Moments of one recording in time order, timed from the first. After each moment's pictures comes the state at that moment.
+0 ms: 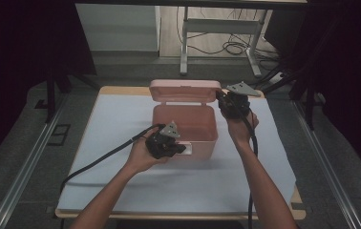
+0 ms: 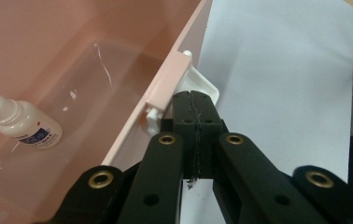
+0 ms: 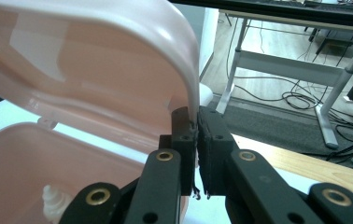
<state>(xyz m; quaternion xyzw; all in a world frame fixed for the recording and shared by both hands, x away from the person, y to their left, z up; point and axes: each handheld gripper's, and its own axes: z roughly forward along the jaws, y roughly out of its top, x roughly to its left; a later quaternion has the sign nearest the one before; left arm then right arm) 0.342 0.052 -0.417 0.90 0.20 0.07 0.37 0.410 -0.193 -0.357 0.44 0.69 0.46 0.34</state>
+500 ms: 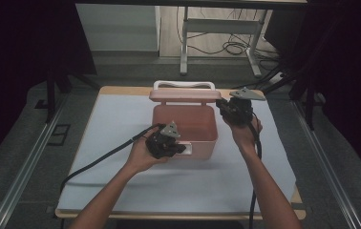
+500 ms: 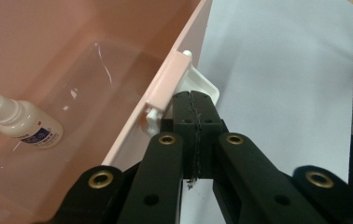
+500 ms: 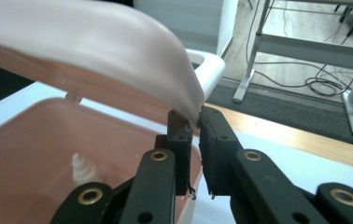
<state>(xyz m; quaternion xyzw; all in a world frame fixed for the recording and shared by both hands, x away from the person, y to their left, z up) 0.342 0.051 -0.416 0.90 0.20 0.07 0.37 0.396 -0.204 -0.362 0.44 0.71 0.47 0.29</state>
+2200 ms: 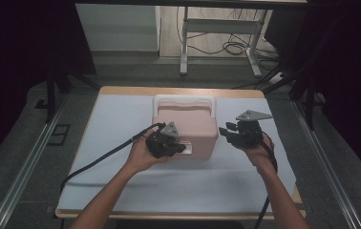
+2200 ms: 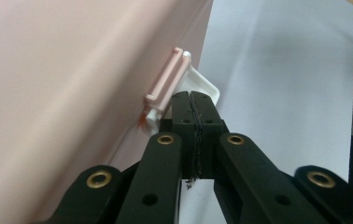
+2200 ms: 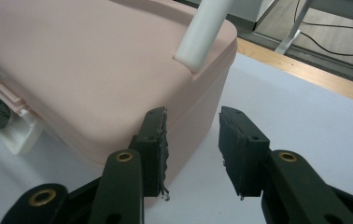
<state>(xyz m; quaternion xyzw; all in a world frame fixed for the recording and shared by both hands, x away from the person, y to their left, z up) 0.343 0.052 -0.415 0.90 0.20 0.07 0.37 0.356 -0.238 -0.395 0.39 0.79 0.42 0.21</state>
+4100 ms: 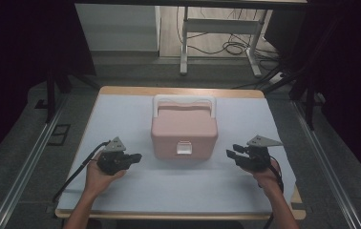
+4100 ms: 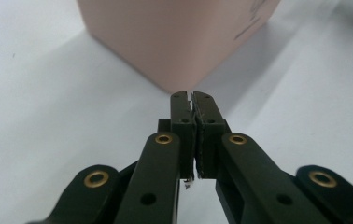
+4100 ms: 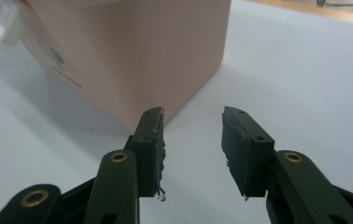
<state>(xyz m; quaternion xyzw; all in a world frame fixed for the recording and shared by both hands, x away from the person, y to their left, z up) 0.303 0.187 -0.477 0.83 0.35 0.10 0.42 0.324 -0.282 -0.472 0.40 0.79 0.44 0.17</state>
